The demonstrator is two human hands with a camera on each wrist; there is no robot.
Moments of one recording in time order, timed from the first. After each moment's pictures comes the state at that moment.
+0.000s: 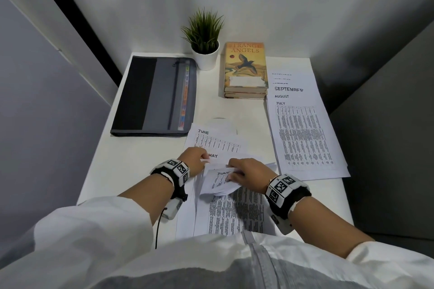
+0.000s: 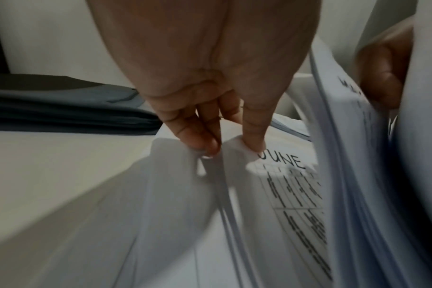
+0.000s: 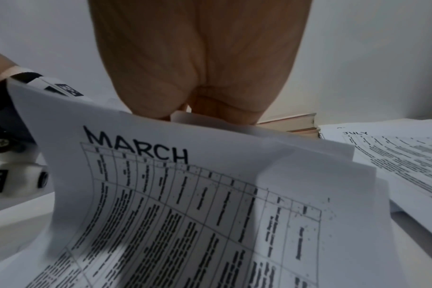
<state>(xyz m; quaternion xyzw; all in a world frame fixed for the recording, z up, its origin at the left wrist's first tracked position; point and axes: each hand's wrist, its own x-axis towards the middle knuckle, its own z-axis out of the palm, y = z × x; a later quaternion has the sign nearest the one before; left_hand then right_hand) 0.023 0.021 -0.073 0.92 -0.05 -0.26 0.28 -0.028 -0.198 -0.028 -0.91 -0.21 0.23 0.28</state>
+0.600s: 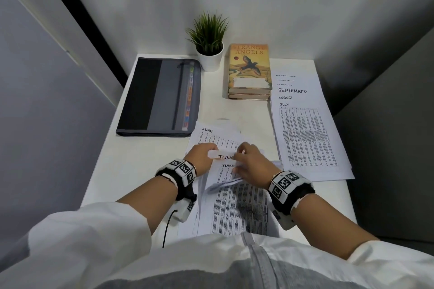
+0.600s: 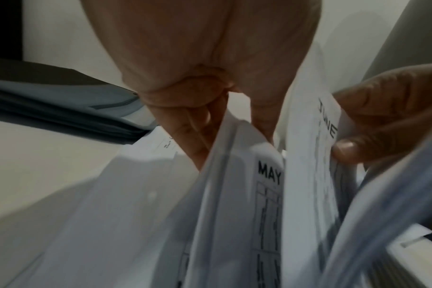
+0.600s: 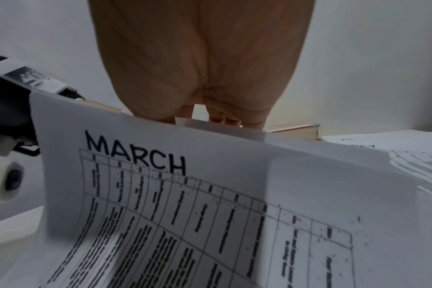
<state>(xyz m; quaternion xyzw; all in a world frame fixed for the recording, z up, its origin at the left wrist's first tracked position) 0.014 0.007 -0.038 0.89 -0.03 -0.24 0.40 -0.018 -0.196 -0.030 -0.94 -0.21 0.16 0.24</state>
